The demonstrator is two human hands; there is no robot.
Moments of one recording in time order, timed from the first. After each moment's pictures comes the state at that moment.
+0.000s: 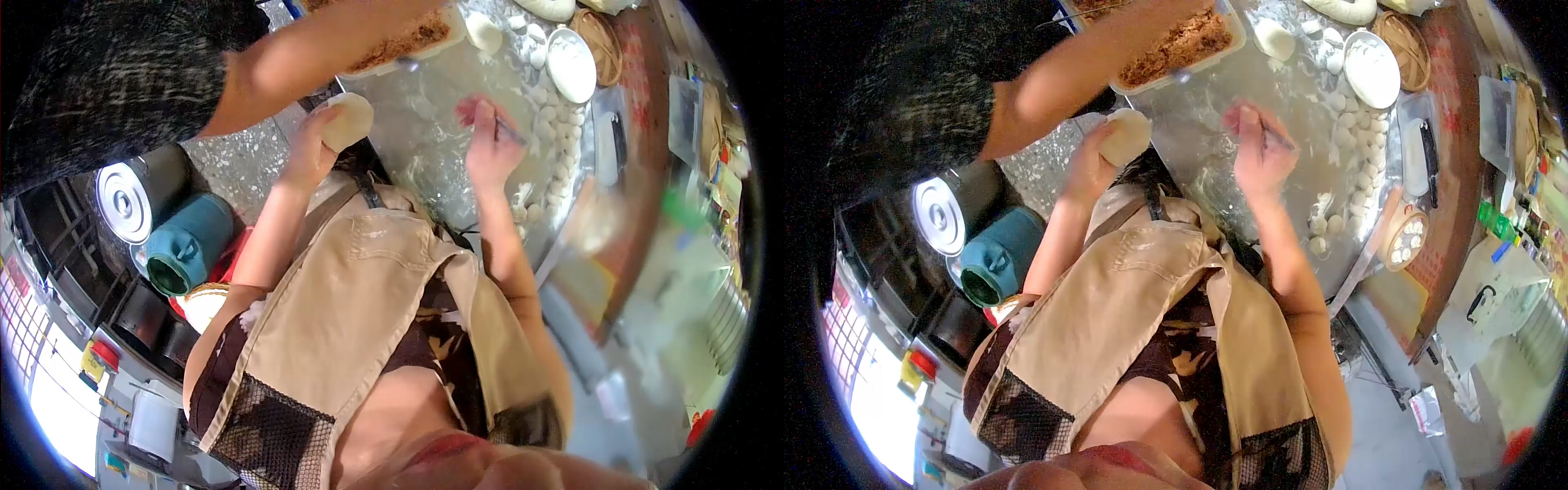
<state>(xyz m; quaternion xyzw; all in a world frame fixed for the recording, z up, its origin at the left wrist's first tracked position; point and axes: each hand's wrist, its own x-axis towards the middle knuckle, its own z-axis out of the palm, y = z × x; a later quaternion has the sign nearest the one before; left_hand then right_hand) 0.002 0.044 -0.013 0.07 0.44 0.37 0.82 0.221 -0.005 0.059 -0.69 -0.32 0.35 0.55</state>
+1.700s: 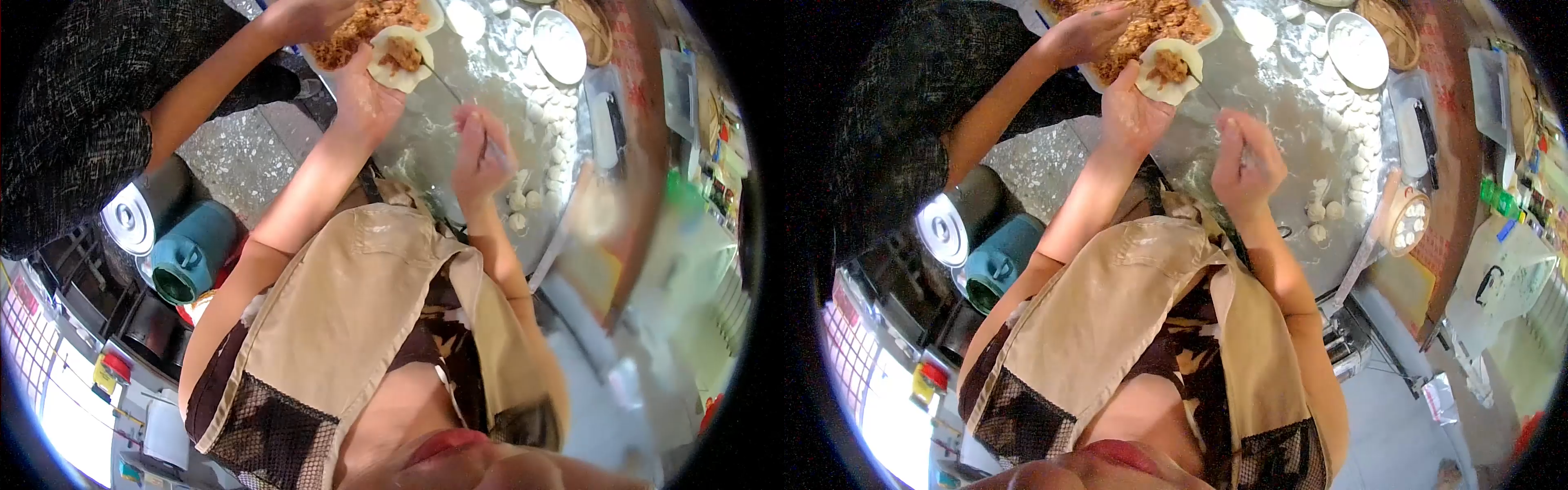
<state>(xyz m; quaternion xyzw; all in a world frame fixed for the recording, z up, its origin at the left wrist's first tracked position) 0.112 0.084 0.032 -0.04 0.24 0.48 0.84 0.205 -0.022 0.075 -0.70 -0.45 0.13 0.54</state>
